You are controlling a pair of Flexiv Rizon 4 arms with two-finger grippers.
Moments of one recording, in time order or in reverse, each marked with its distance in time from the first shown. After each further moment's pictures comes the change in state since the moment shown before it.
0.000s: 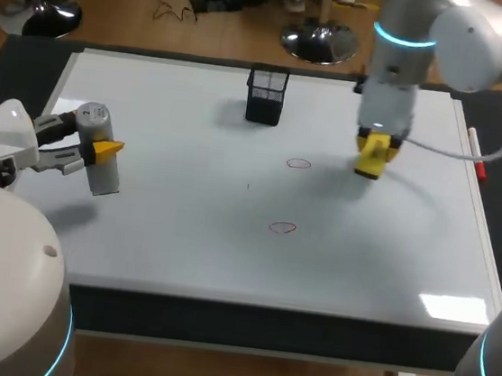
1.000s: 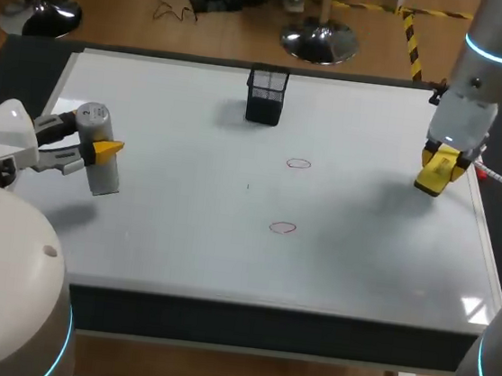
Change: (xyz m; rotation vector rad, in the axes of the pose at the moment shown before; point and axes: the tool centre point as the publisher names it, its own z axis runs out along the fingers) left arm 0.000 0.000 0.000 0.000 0.000 0.000; right arm 0.108 -0.016 0.005 -0.040 -0.046 0.172
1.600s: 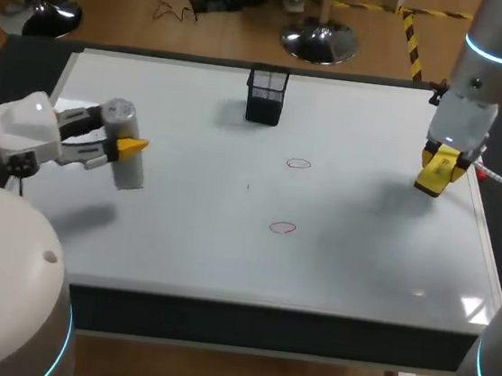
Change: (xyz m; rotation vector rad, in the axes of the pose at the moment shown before) left arm 0.025 -0.023 0.041 0.045 0.119 0.034; right arm 0.001 0.000 0.000 0.001 0.000 0.000
